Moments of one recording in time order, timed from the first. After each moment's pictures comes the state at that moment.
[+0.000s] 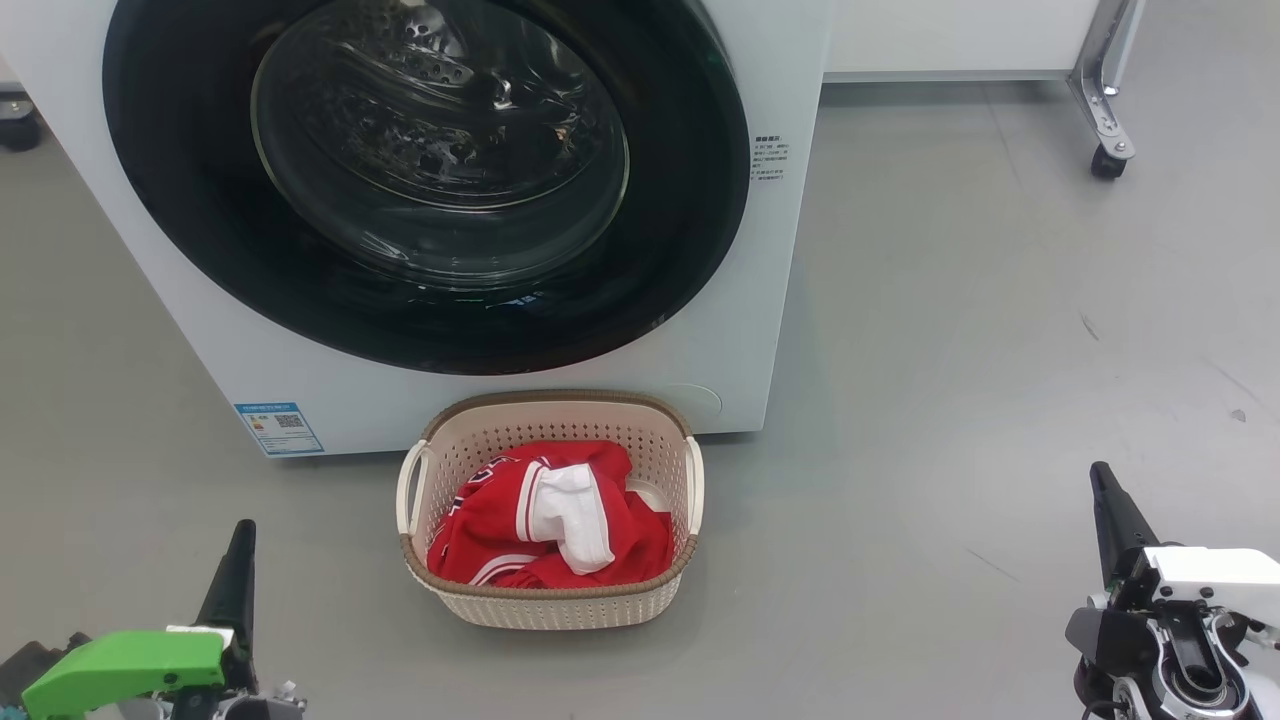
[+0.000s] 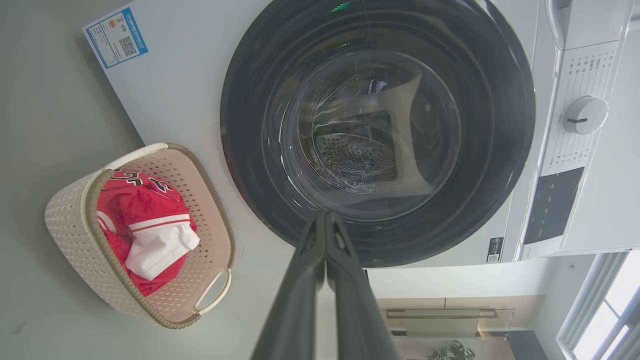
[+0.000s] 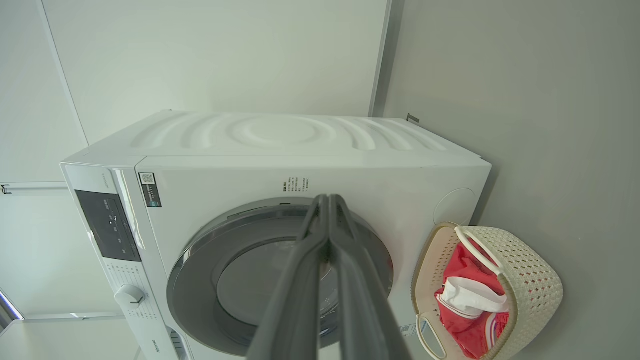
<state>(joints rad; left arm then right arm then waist) -0.04 0.09 -0.01 0.27 -1.67 -0.12 0.03 -0.05 -0.09 -0.05 0.27 1.67 0.12 0.04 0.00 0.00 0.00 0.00</state>
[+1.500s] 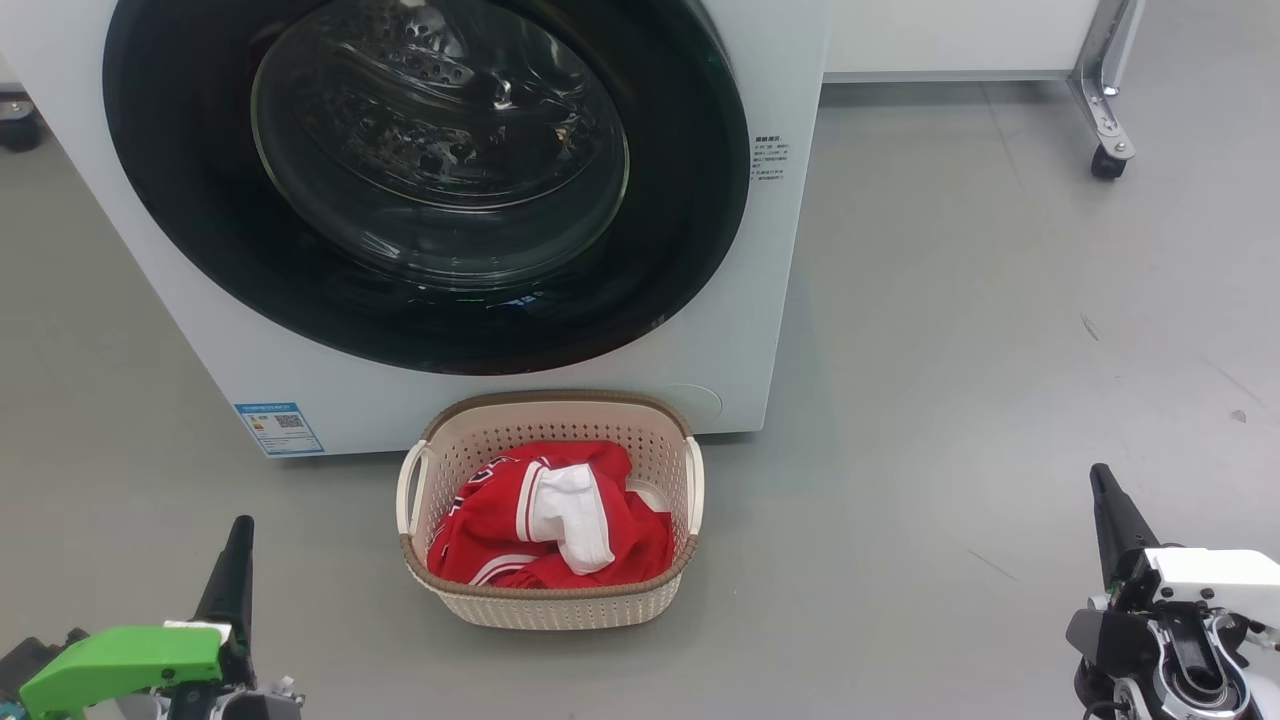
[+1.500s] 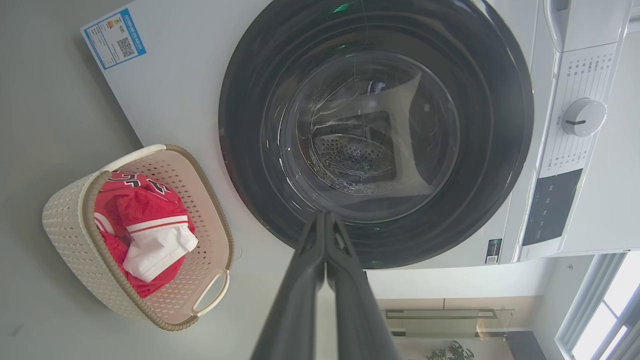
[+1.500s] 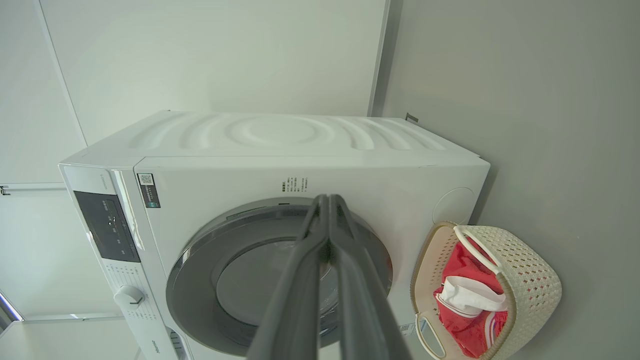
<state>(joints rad) -0.05 0.09 -0.01 0.28 -1.67 -0.12 0.04 -0.05 -0.09 -0.06 0.28 1.67 0.12 0.05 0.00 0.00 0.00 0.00</state>
